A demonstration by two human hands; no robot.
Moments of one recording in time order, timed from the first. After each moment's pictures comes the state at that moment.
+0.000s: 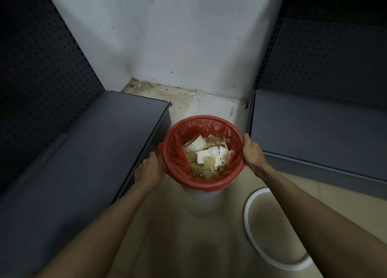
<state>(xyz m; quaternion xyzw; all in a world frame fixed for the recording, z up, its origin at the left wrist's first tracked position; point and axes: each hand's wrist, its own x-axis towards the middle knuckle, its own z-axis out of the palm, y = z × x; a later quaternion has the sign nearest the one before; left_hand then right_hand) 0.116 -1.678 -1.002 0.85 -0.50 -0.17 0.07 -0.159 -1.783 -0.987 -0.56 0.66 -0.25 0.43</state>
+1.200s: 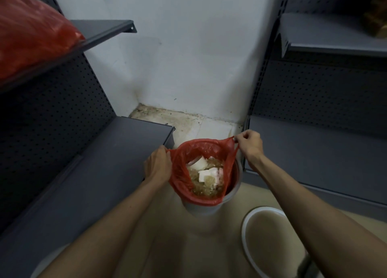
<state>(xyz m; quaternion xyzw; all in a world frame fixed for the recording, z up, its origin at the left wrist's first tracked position) 0.093 -1.704 -0.899 0.83 -0.51 -0.08 0.21 -0.145 -1.812 -0.881 -0.52 0.66 -0.38 0.38</state>
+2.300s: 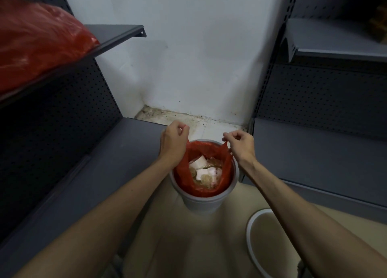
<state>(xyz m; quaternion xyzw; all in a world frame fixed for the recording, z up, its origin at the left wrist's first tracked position) 0.079 -1.726 -0.833 0.72 -0.50 -0.15 0.45 -0.102 -1.786 -0.866 -0.50 0.58 -0.45 0.46</state>
